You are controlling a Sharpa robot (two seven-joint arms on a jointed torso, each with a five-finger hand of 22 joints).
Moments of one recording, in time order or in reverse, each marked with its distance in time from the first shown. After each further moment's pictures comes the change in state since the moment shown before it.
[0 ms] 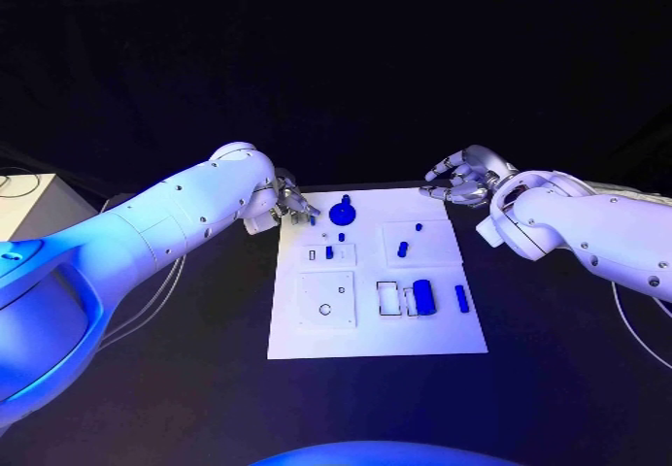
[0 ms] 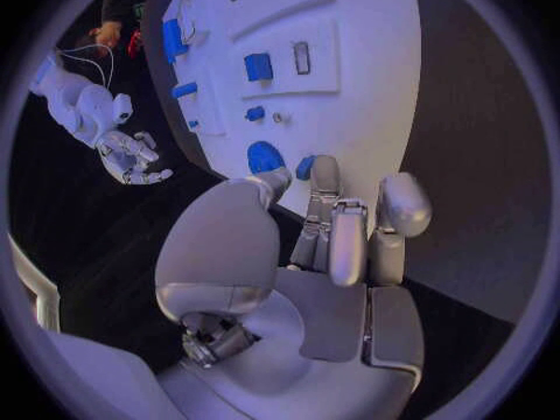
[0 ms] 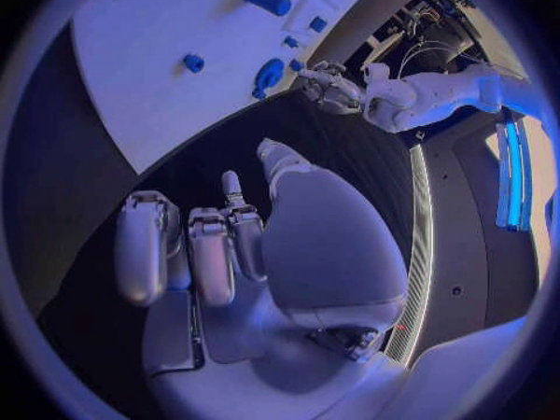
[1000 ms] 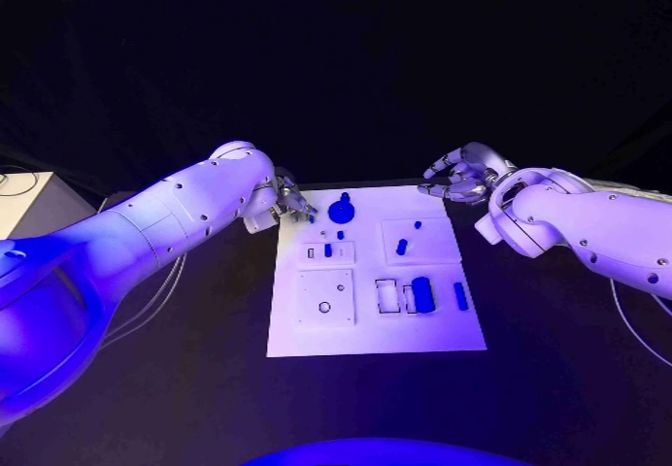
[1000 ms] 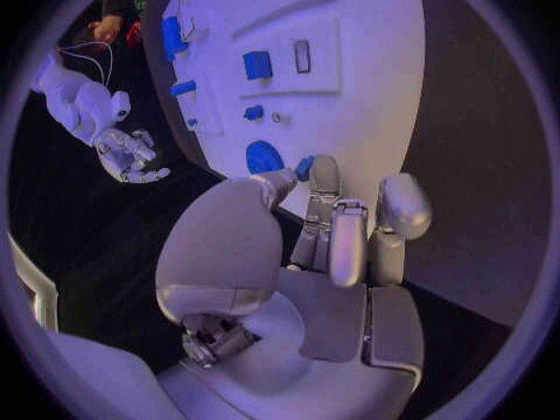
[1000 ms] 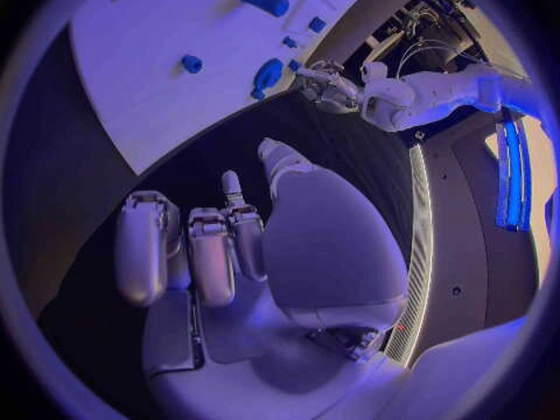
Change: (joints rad) left arm 0.000 0.011 -0.009 -0.019 0.014 -0.004 0.000; left_hand 0.035 -0.004 0.062 -0.012 0.000 -0.007 -0.007 0.024 0.022 -0.001 -0.007 0.004 -0.002 -0.004 -0.003 0.009 0.000 0.000 0.004 -0.004 0.007 0.014; right arm 0.000 -0.001 0.000 0.005 0.000 0.001 0.000; right_hand -0.004 -0.004 0.000 0.000 0.006 0.000 0.000 0.000 -0.001 0.000 0.000 0.000 0.000 0.000 0.000 0.000 0.000 0.000 0.000 0.000 0.000 0.001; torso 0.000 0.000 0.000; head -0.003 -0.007
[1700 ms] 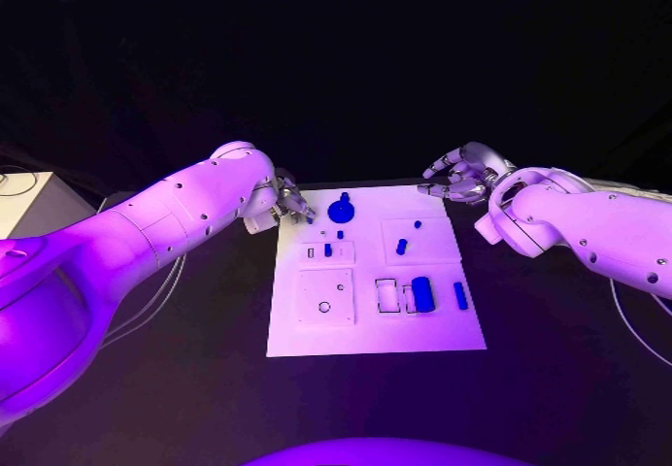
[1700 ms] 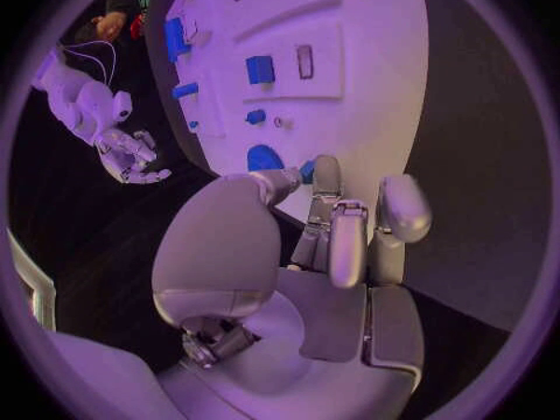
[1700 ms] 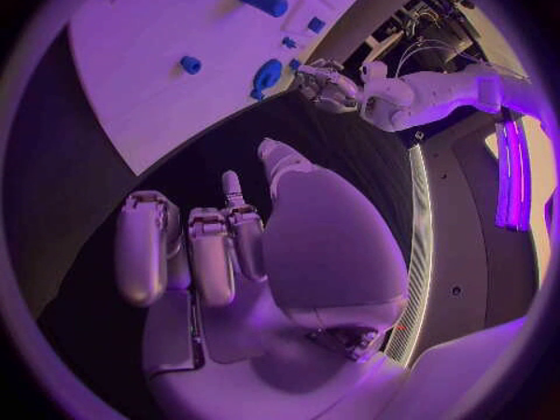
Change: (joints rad) left arm 0.001 0.002 -0.006 -0.004 0.021 0.008 0.002; left_hand 0.053 -0.016 0.156 -0.065 -0.002 -0.017 0.002 0.025 0.004 0.004 -0.003 0.004 -0.009 0.004 -0.004 0.004 0.000 0.000 0.004 -0.004 0.012 0.017; right arm 0.000 0.000 0.000 0.001 0.000 0.001 0.000; right_hand 0.000 0.000 0.000 0.000 0.000 0.000 0.000 0.000 0.000 0.000 0.000 0.004 0.000 0.000 0.000 0.000 0.000 0.000 0.000 0.000 0.000 0.000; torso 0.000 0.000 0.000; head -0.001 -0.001
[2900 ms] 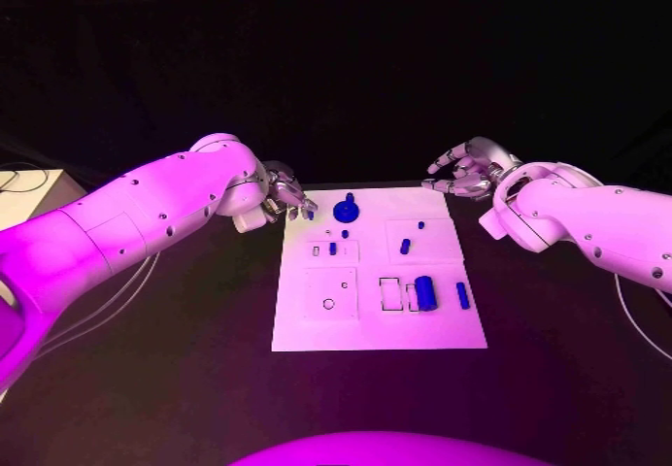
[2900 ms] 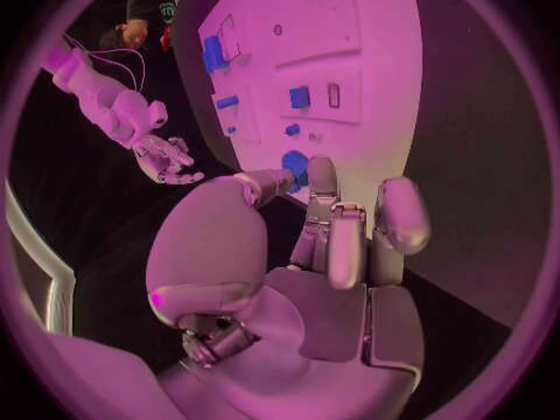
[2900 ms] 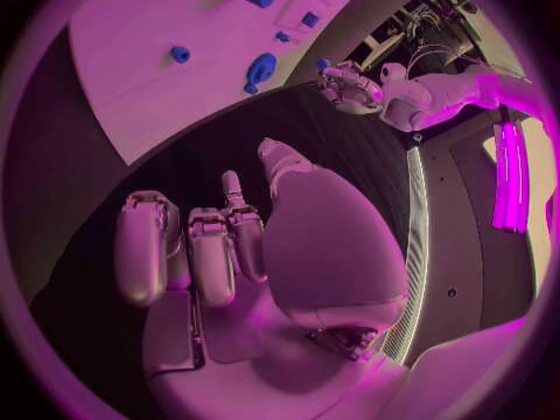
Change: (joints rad) left arm -0.004 -0.177 0.000 0.292 0.076 -0.021 -0.006; left_hand -0.148 -0.016 0.004 0.004 0.244 0.036 -0.020 0.084 0.006 0.070 -0.031 0.020 0.016 0.000 -0.021 0.027 0.000 0.000 0.025 -0.018 0.040 0.053; right arm 0.000 -0.006 0.000 -0.010 0.000 0.007 0.000; right_hand 0.000 0.000 0.000 0.000 0.000 0.000 0.000 0.004 0.000 0.004 -0.004 0.000 0.000 0.000 0.000 0.000 0.000 0.000 0.000 0.000 0.000 0.000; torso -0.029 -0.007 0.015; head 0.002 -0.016
